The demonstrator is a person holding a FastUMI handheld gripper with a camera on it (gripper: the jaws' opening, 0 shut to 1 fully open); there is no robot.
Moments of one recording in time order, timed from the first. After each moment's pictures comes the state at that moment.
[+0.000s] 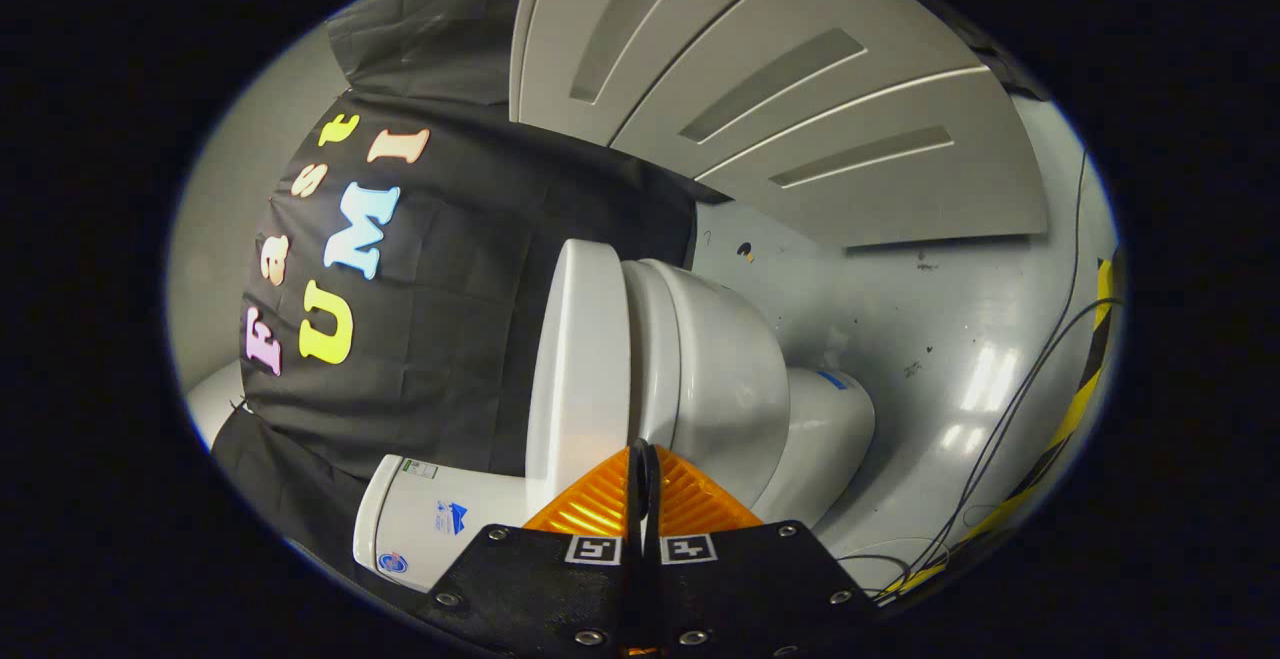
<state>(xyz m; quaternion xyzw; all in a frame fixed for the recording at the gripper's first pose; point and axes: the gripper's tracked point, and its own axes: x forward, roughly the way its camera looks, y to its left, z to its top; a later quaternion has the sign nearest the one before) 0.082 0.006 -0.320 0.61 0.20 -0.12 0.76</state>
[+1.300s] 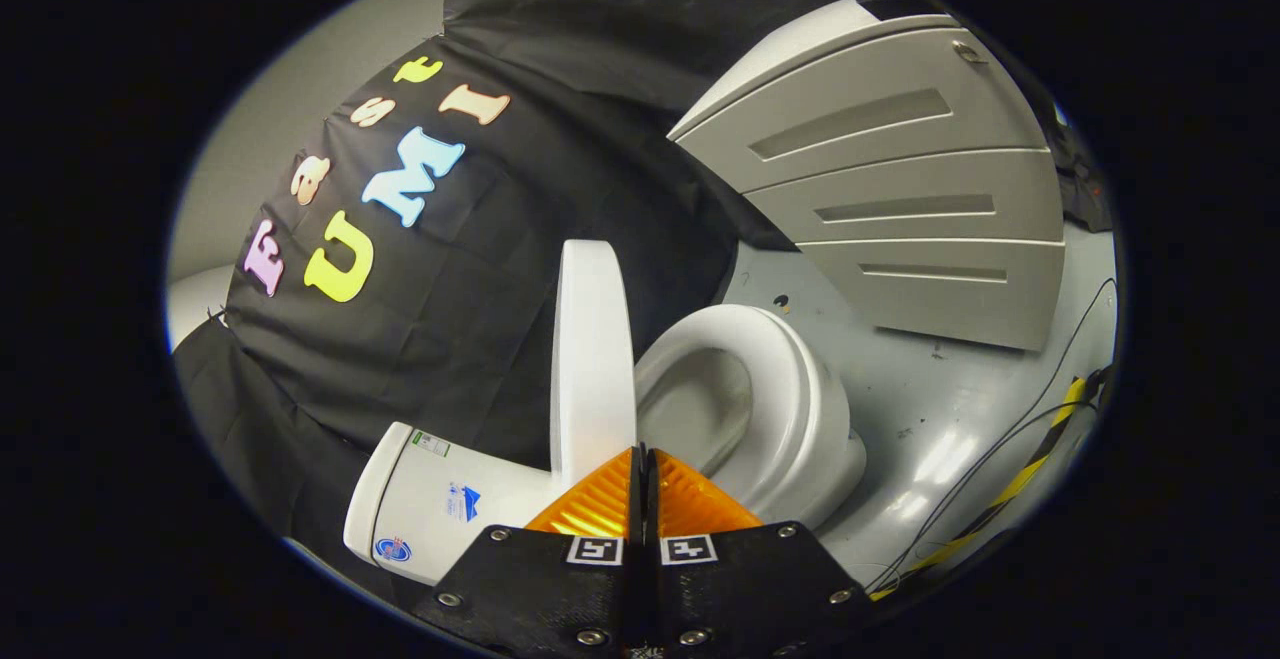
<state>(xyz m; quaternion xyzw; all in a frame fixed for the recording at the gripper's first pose) 0.103 0.024 -0.194 0.48 0.20 -0.11 0.85</state>
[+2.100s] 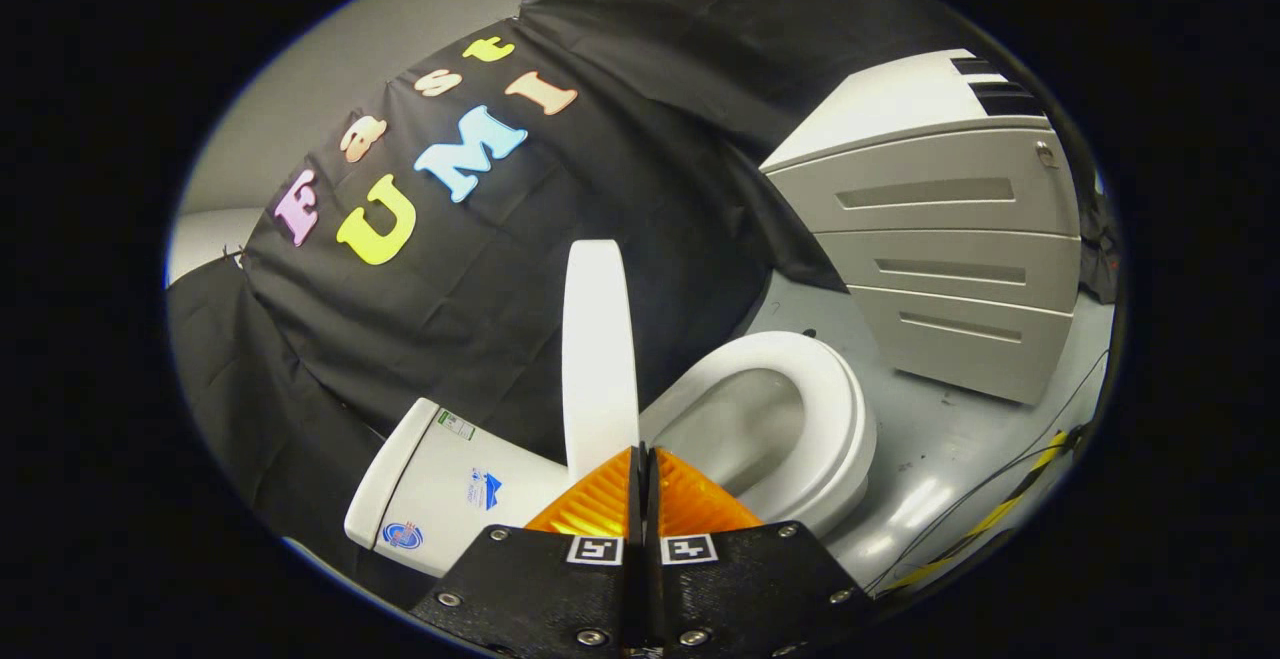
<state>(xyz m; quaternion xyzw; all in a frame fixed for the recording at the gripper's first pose) 0.111 0.061 -0.133 0.41 0.18 -0.08 0.89</state>
